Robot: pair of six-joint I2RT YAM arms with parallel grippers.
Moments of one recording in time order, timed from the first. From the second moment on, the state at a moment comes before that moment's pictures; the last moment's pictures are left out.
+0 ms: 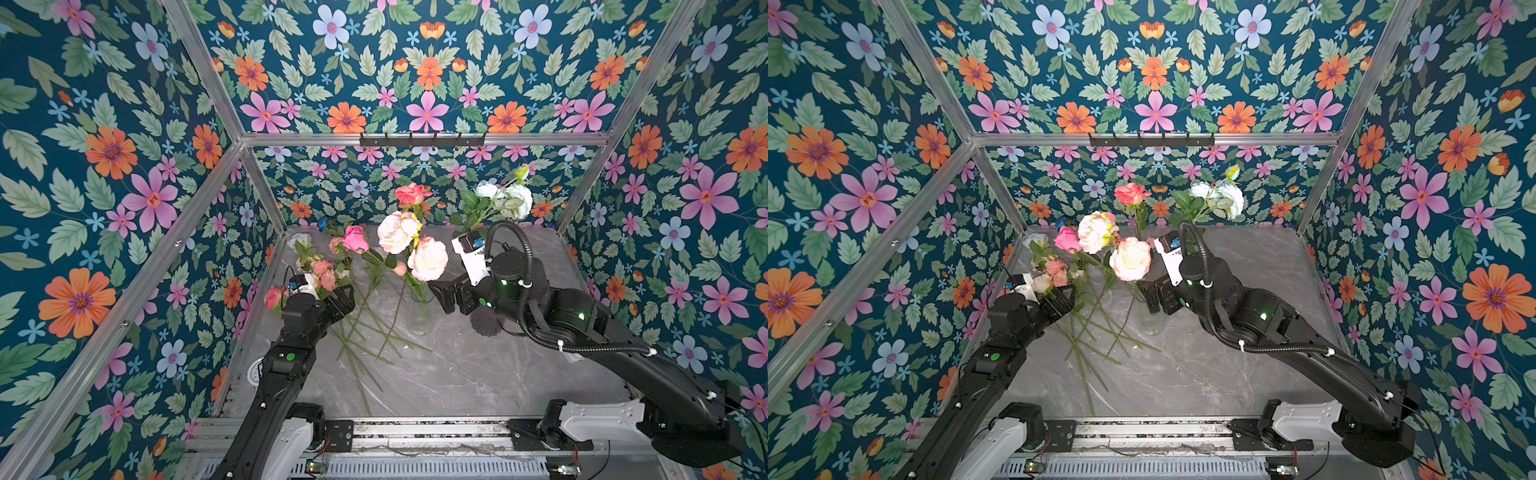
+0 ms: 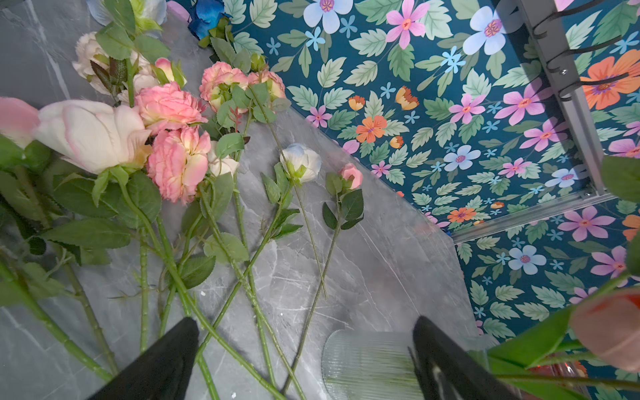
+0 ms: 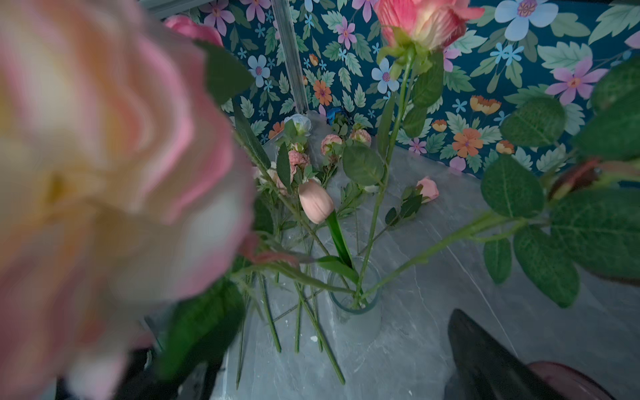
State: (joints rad) left arm -0.19 0.75 0.58 -0.22 0.09 -0.71; right arm 0.97 1.18 1.48 -0.72 0.24 0.24
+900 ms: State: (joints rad) left arm -0.04 1.14 0.47 -0.24 -0.14 -0.75; right arm 0.97 0.87 1.26 -0.54 0.27 0.21
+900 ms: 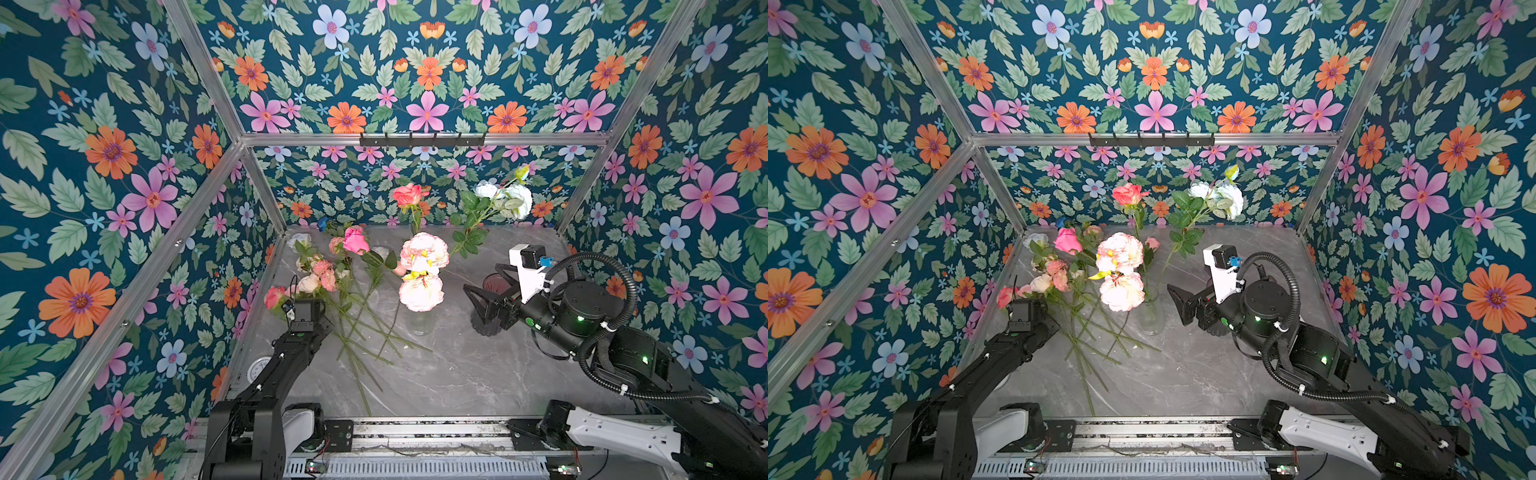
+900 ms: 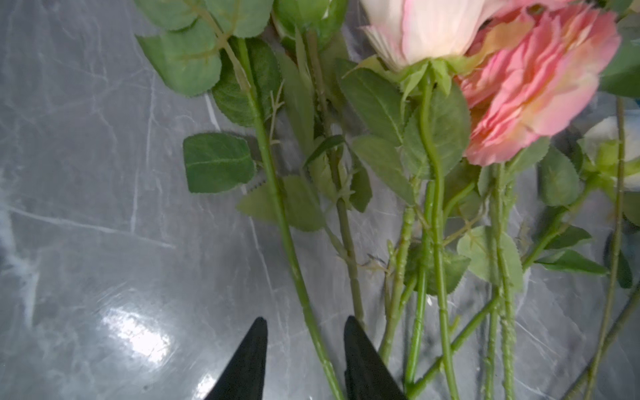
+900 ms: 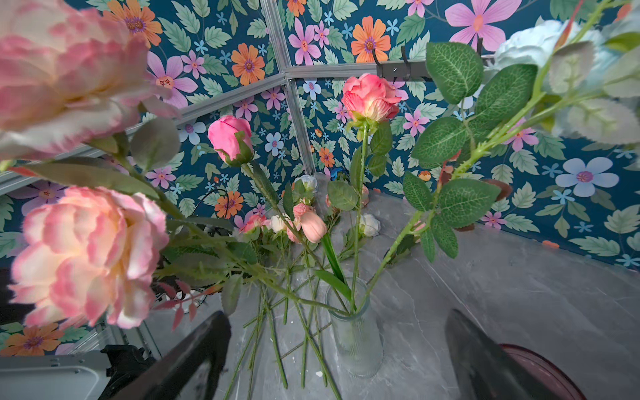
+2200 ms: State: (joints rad) left arm -0.04 0.70 0.72 -0.25 -0.05 -0.67; right arm 0.97 0.87 1.27 -0.55 0.32 0.22
